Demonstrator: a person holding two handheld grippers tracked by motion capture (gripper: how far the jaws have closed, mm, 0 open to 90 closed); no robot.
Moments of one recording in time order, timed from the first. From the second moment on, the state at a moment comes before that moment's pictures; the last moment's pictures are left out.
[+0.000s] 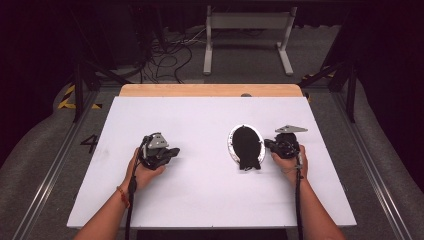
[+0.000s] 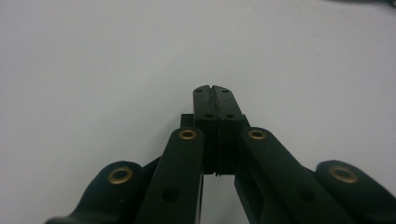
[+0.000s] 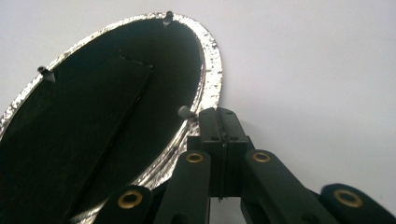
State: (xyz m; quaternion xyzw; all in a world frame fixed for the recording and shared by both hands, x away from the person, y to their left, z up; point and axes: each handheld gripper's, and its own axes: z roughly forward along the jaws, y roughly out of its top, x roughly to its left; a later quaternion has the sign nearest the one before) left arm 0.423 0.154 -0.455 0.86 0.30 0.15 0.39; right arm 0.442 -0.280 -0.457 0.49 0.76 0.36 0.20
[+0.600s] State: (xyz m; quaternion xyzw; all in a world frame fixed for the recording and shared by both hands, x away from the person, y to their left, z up) left arm 0.436 0.130 -0.457 0.86 0.30 0.14 0.38; right arm 0.432 -0.255 -0.457 0.46 0.79 0.37 0.19
